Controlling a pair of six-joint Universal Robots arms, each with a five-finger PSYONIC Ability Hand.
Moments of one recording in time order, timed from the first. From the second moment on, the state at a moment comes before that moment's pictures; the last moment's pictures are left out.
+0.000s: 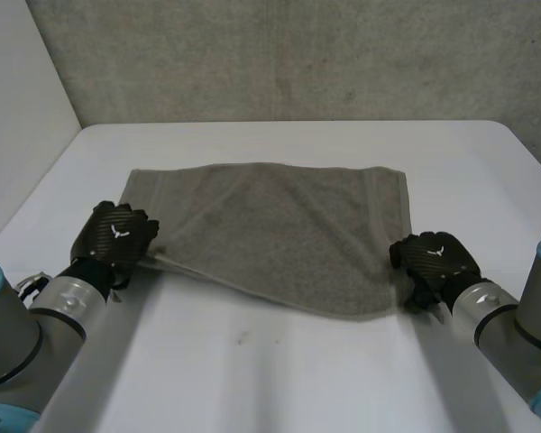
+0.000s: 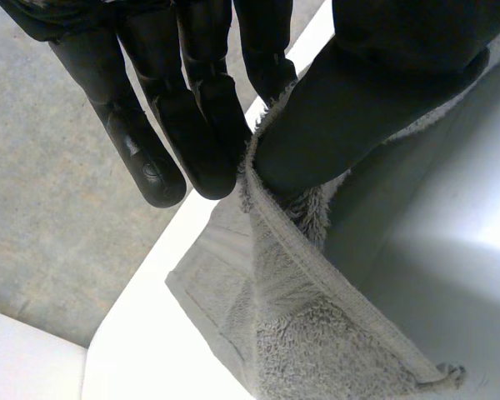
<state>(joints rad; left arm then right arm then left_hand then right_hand) 4.49 -1.79 -2.05 3.69 -1.35 3.81 1.80 -1.19 1.88 -0.30 1.34 2.74 1.19 1.22 1.22 1.22 1.03 0.54 0.63 0.64 0.64 0.44</state>
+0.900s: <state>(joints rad) 4.63 -1.80 -2.07 3.65 -1.33 3.83 1.71 -1.24 1.79 -0.09 1.39 2.44 1.14 1.21 1.20 1.21 1.01 0.91 1.17 1.18 1.19 0.97</state>
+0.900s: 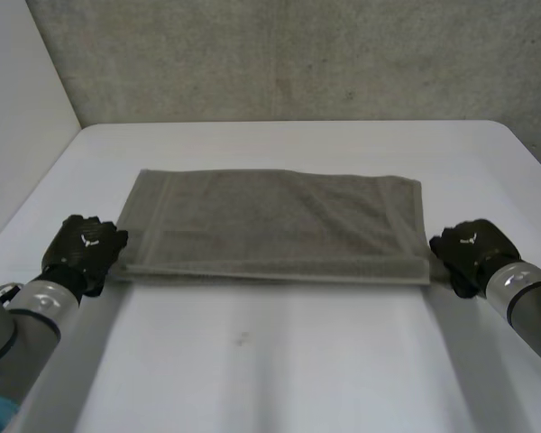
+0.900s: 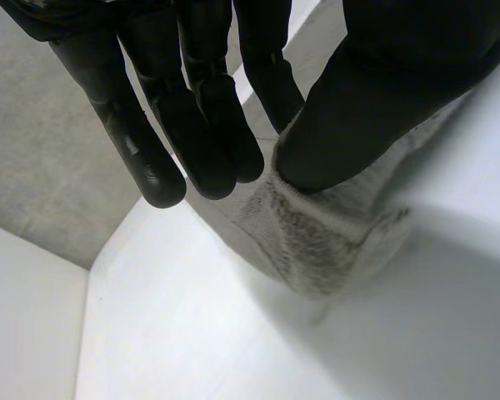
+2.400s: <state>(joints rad) 4.44 -2.30 -1.19 3.49 -1.29 3.96 1.76 -0.97 1.01 0.11 1.68 2.44 0.19 0.18 0.18 0.18 0.03 0.21 0.23 0.21 0.23 0.06</state>
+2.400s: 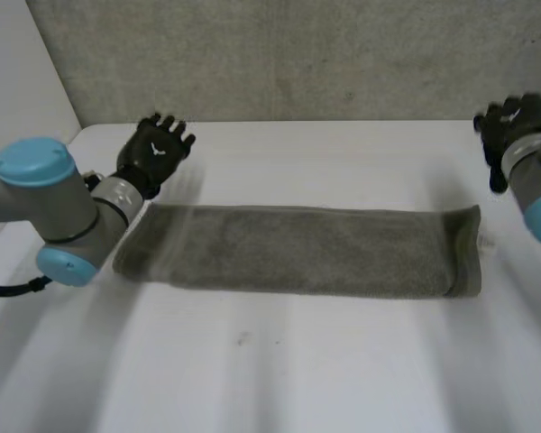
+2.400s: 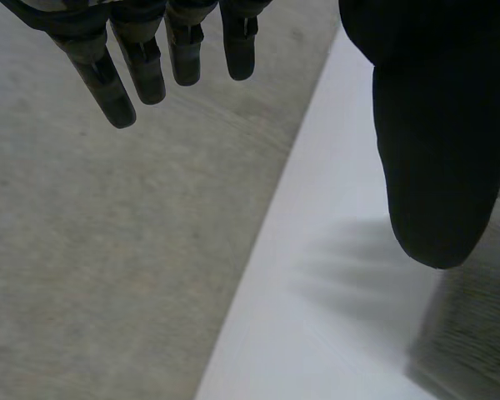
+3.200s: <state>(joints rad) 4.48 -1.83 -1.79 3.53 -1.28 3.58 1.61 -1.16 1.77 -0.15 1.36 2.72 0.19 0.18 0.18 0.18 0.03 0.37 0.42 0.44 0.44 0.25</state>
